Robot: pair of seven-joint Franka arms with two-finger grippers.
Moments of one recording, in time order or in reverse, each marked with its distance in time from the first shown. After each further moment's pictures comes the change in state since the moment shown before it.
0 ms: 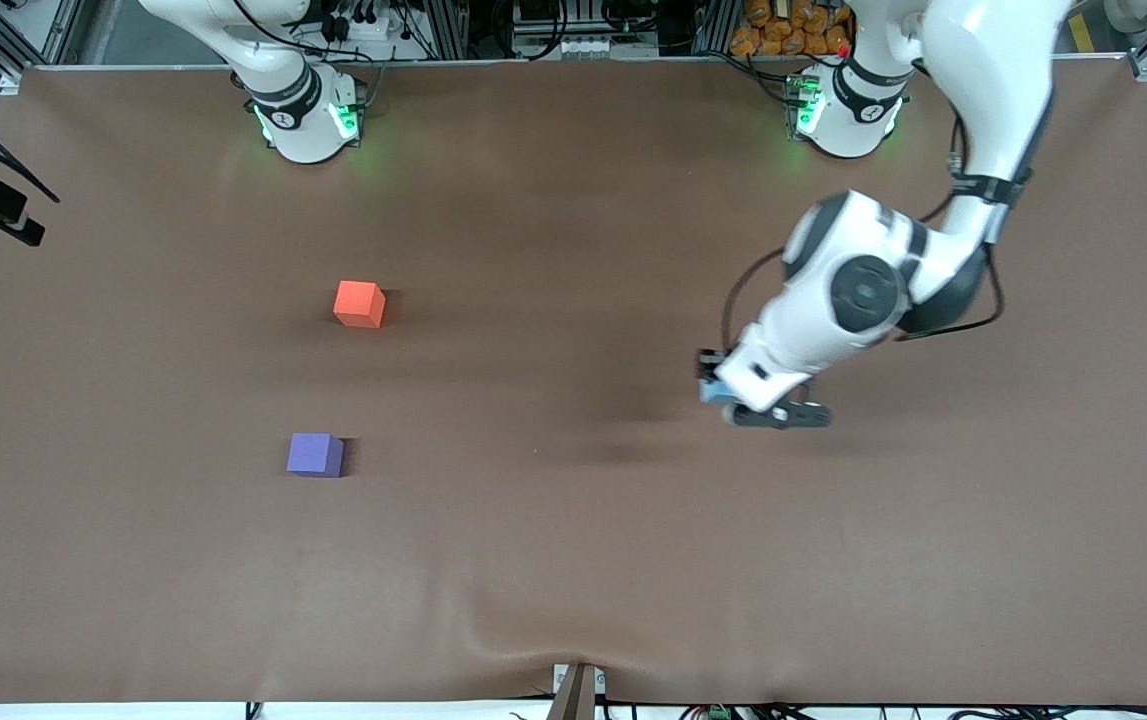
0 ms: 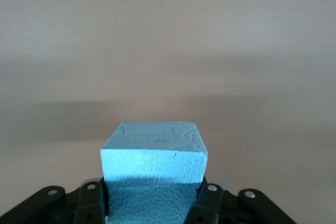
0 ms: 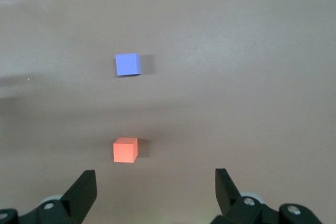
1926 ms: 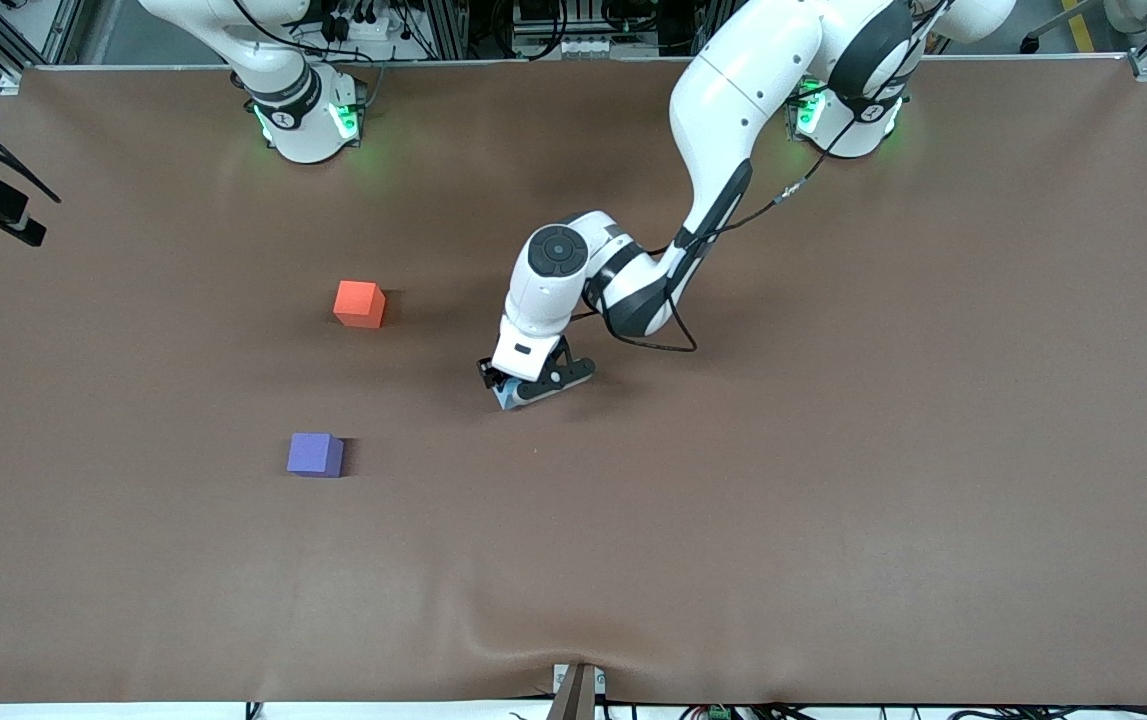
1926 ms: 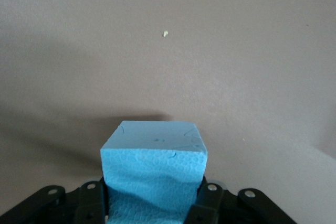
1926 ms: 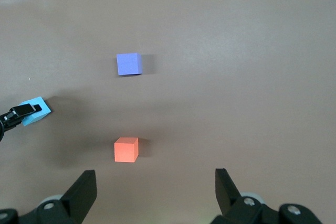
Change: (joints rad) left arm -0.616 0.500 0.297 0.396 -0.001 0.406 -0.768; right arm -0.001 0.002 0.004 0.000 0.003 0.000 0.000
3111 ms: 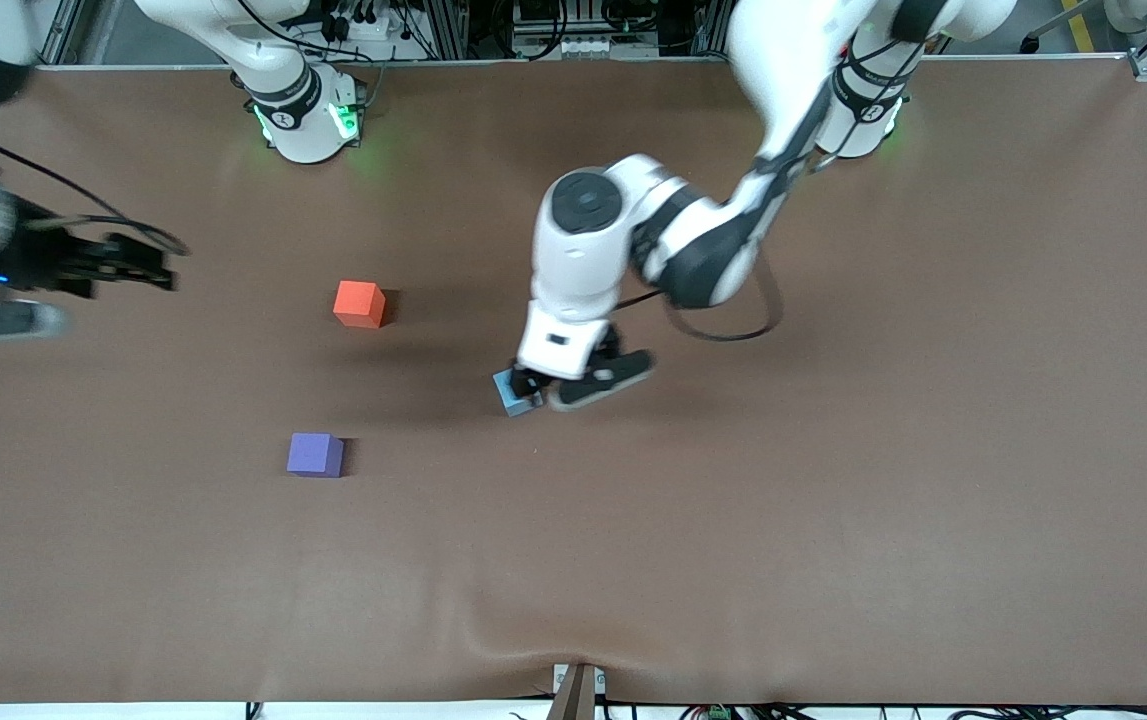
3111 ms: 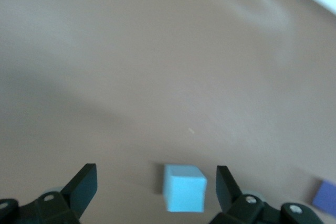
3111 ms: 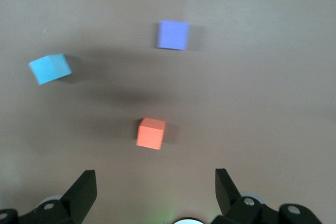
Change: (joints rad) left arm 0.106 -0.326 0.079 0.057 0.080 -0.496 0.044; right arm 0.185 0.180 0.020 -0.003 0.042 0.010 -0.002
